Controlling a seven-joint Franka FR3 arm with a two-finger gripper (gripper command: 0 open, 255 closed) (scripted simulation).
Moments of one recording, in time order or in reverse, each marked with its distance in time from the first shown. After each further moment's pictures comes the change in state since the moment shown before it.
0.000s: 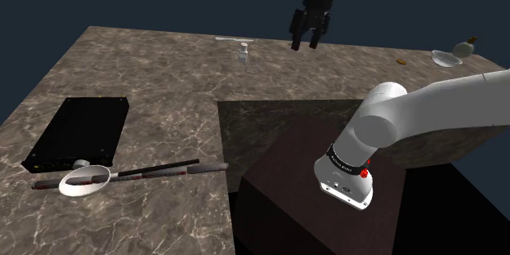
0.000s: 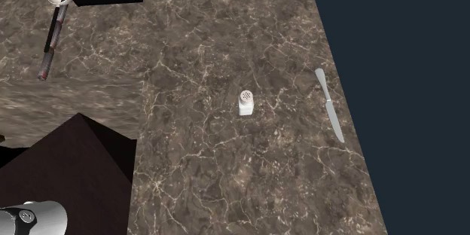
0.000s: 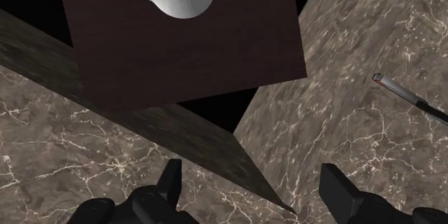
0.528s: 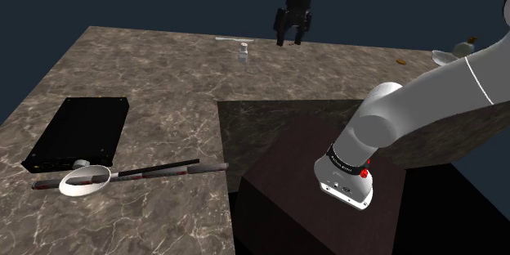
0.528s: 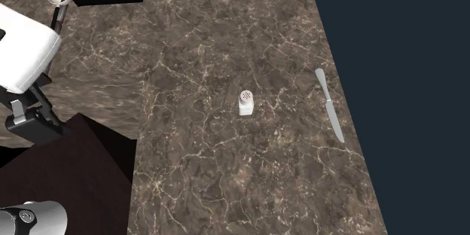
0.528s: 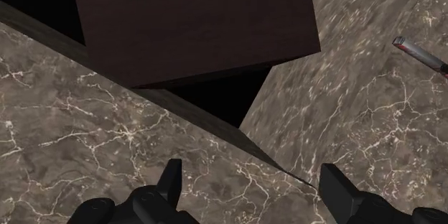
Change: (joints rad) arm -0.008 0.248 -0.060 0.111 -0.027 0.096 -0.068
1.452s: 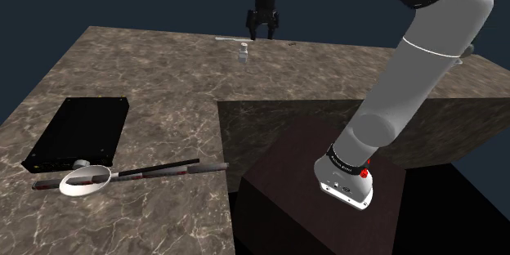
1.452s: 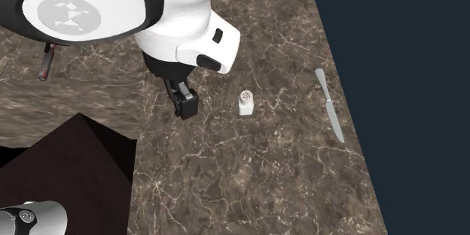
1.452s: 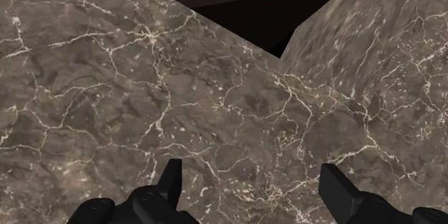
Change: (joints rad) arm -0.025 0.604 -0.097 0.451 0.040 0.051 -0.145
